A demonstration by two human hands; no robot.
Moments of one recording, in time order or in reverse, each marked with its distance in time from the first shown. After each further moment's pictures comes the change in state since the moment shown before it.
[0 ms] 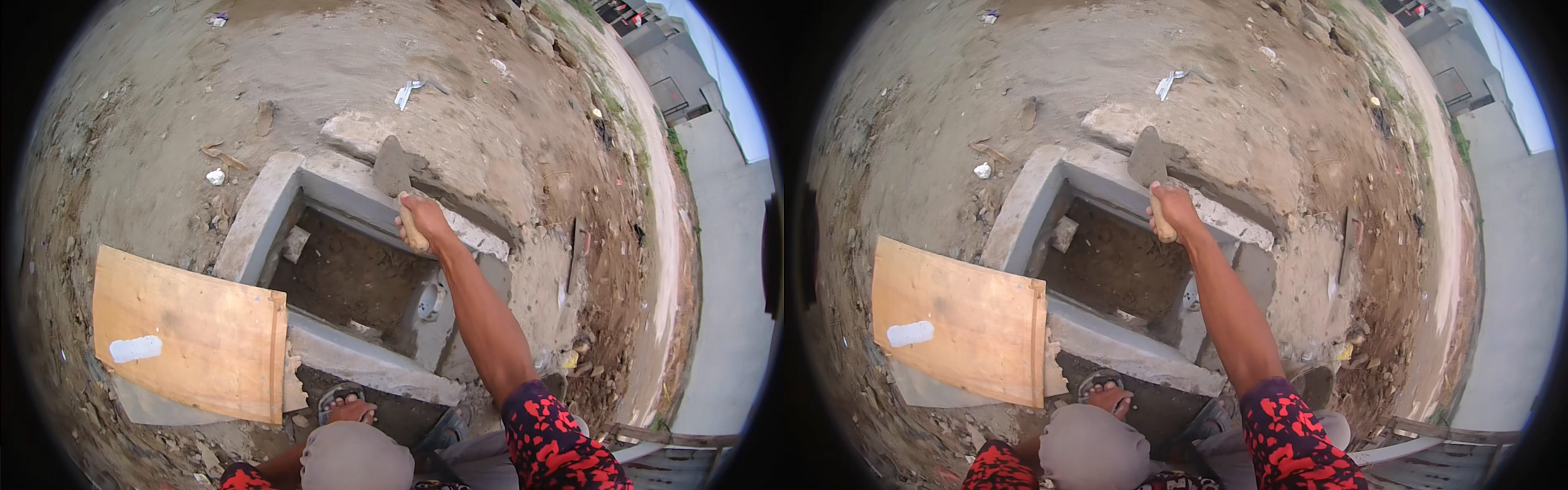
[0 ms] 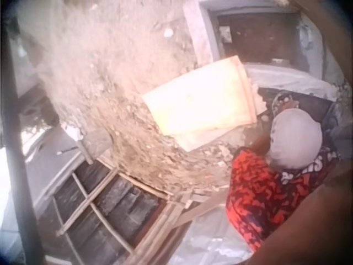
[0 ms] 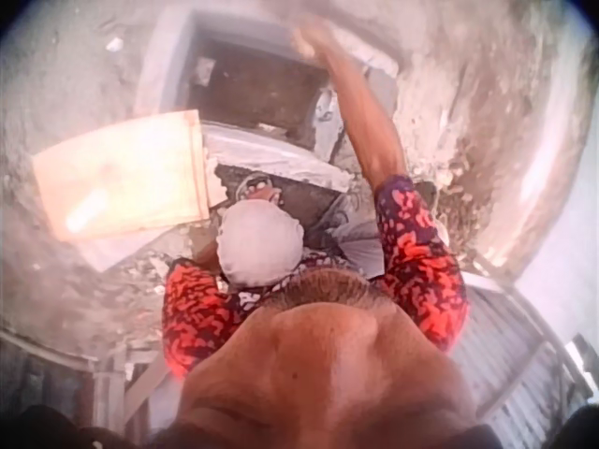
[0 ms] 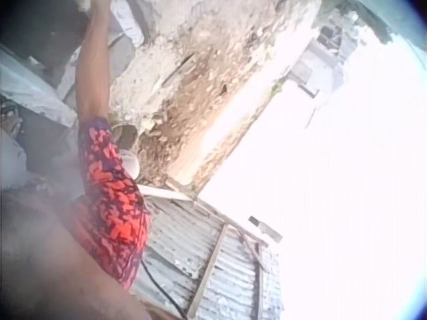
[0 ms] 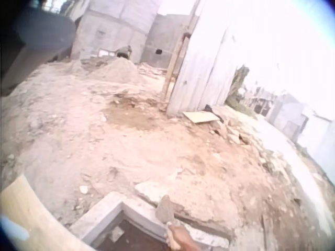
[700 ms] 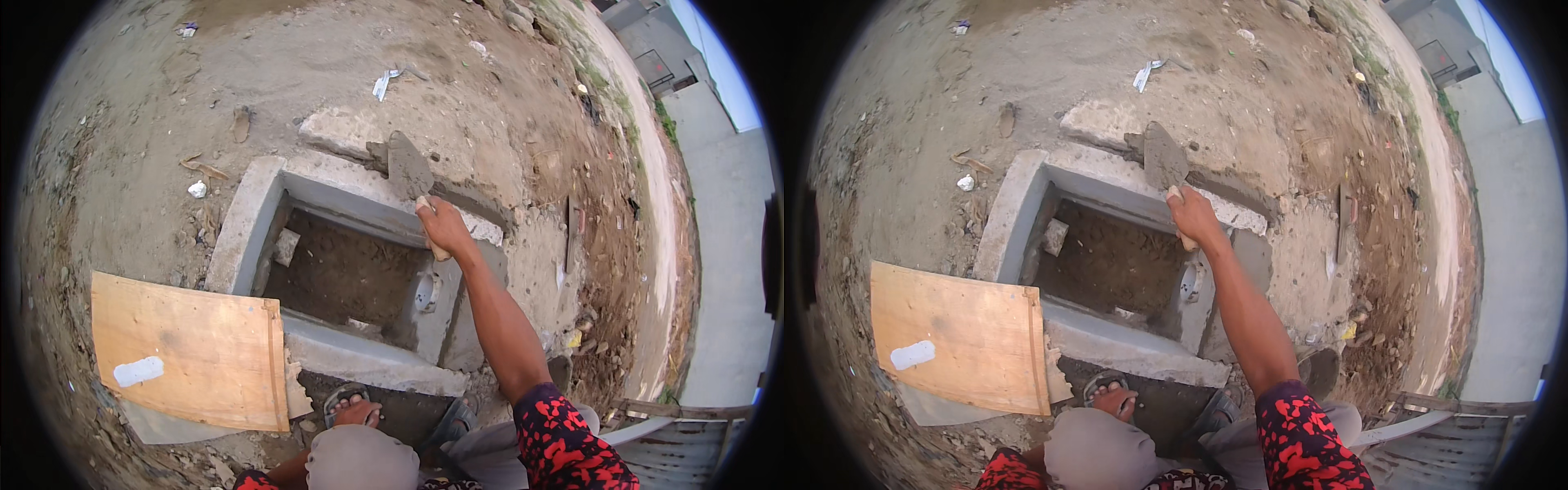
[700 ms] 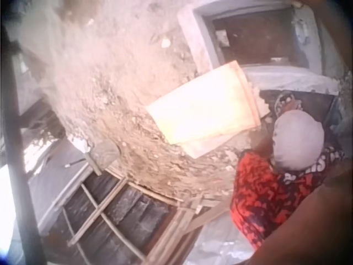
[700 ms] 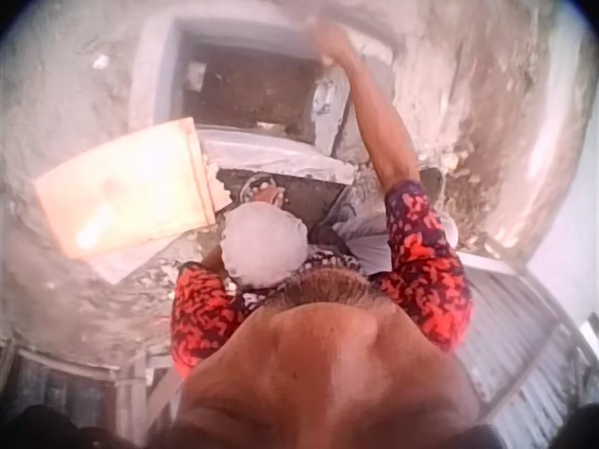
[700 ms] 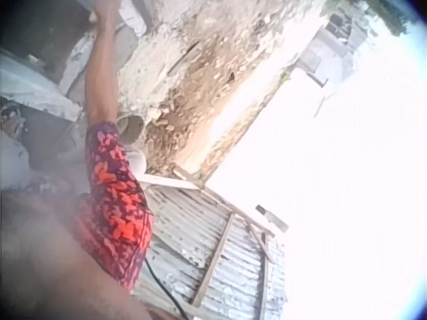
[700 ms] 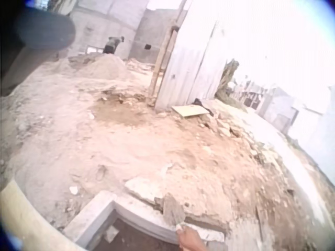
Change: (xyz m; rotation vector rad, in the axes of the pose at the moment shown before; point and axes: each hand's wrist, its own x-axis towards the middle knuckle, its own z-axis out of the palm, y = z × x) left_hand 0.015 0.019 -0.026 0.012 0.103 0.151; right_hand -0.024 0.011 -0.056 -0.576 0.293 -0.299
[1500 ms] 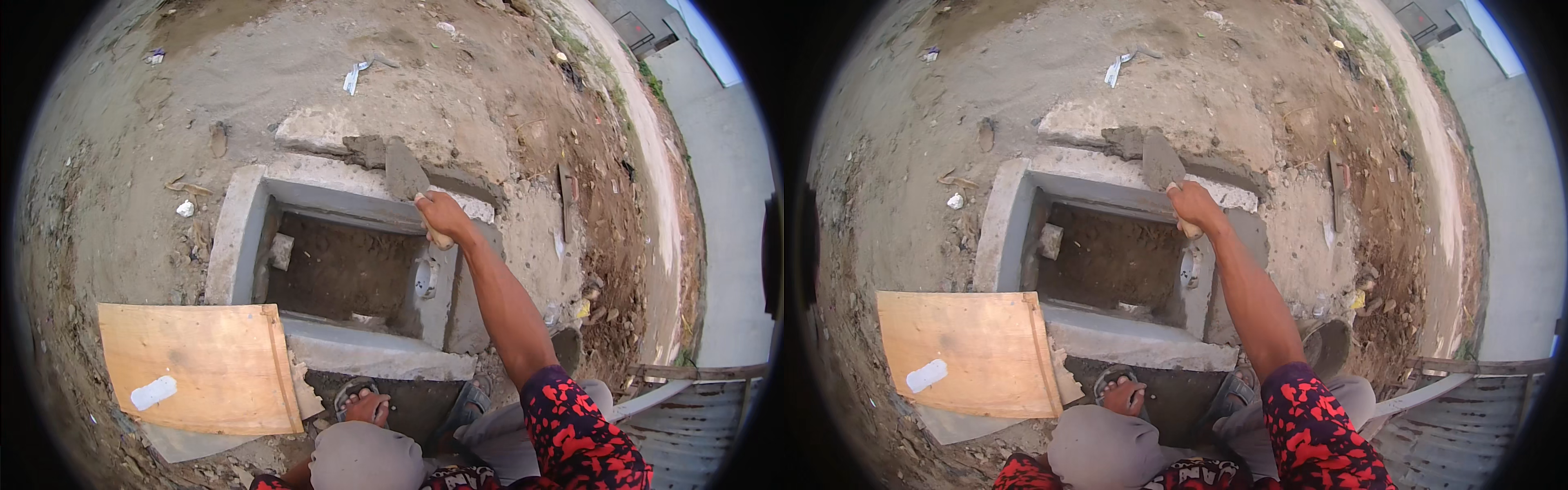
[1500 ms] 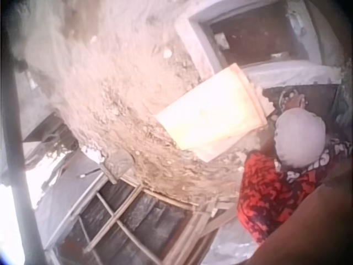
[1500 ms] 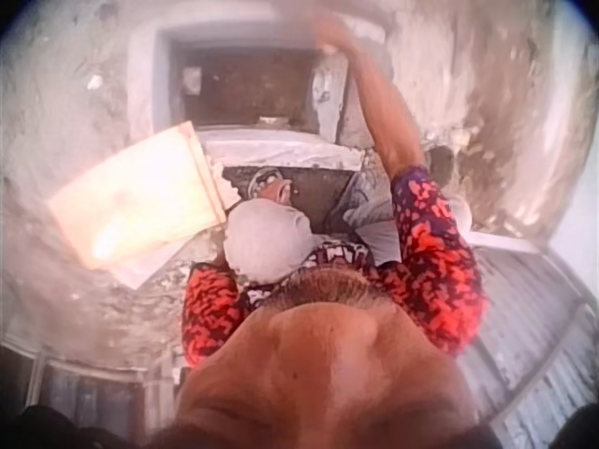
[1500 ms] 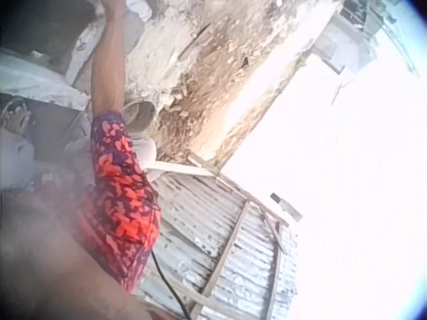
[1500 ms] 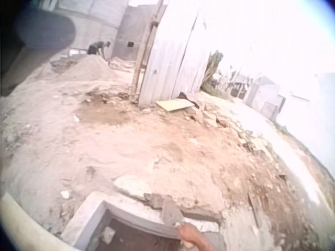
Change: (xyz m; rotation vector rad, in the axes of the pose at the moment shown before) left_hand 0.020 0.008 -0.018 -0.089 -0.025 0.050; right_hand -0.007 0.015 -0.022 -0.035 -0.172 0.129
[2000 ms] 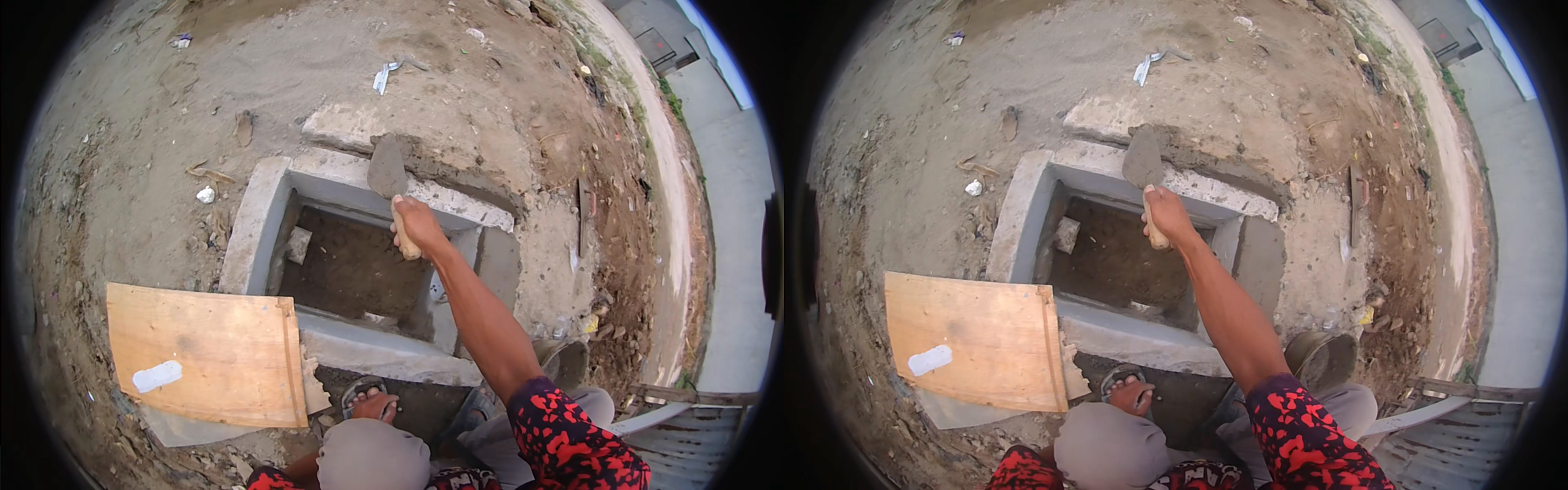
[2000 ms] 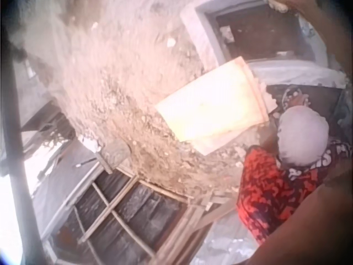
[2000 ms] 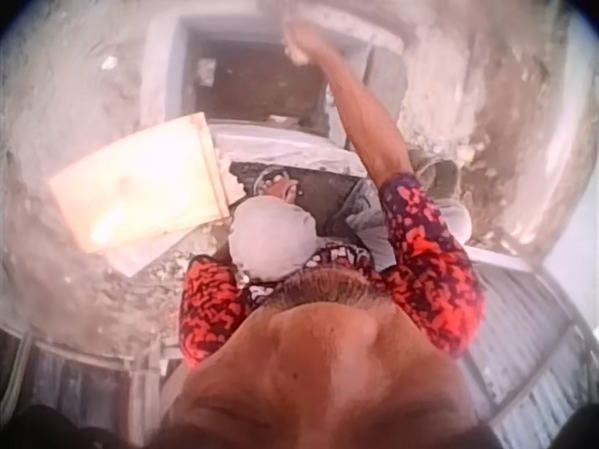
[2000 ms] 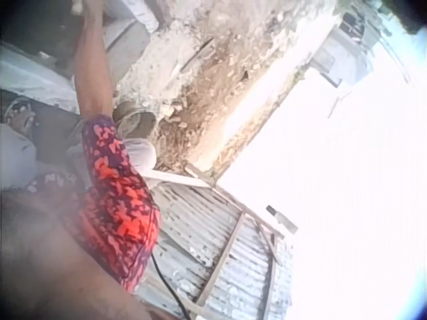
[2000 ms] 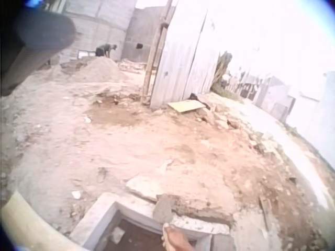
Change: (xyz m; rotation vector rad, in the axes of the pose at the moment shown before) left_hand -0.007 -0.009 0.007 0.002 0.001 -0.002; right_hand 0.007 -0.033 0.083 0.546 -0.091 0.043
